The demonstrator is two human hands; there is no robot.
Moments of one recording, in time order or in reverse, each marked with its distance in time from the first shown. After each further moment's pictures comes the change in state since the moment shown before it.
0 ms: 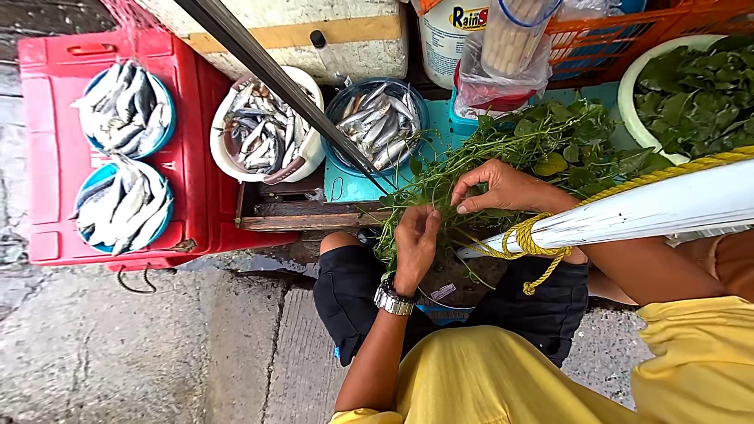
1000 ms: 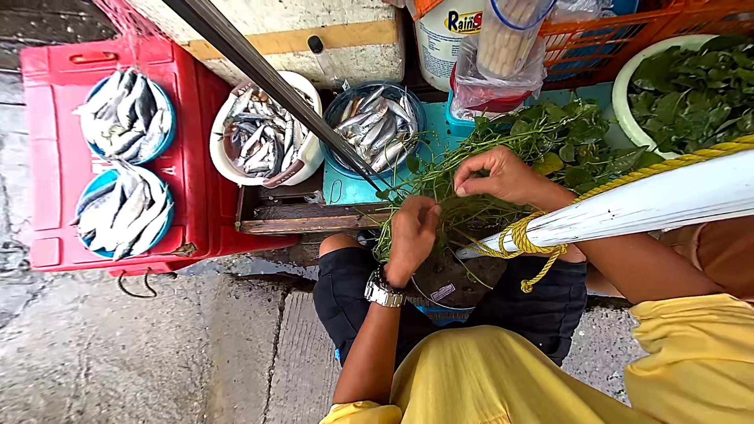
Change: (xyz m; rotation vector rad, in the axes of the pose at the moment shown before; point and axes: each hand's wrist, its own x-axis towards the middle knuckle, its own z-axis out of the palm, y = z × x) left_hand 0.014 0.027 -0.015 0.346 -0.152 0.136; right_hand 0.002 -0.003 -0.001 0.025 0.180 -0.059
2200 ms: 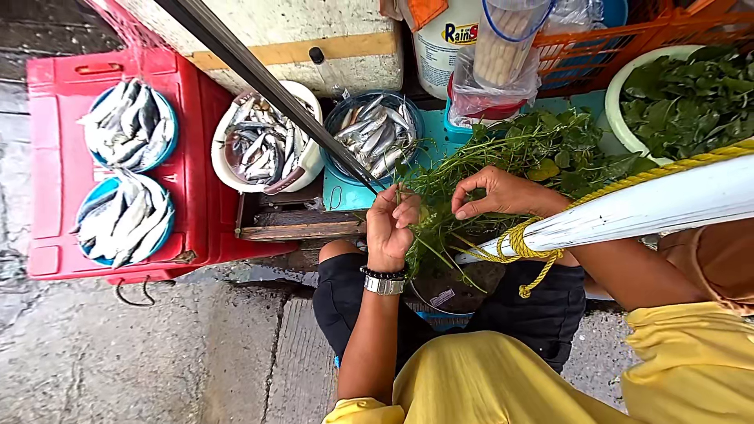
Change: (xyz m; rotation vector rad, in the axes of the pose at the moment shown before) left_hand 0.021 -0.016 -0.016 -1.789 -0.088 -0.396; right_hand -0.004 -0.007 -0.003 0.014 -0.206 0.146
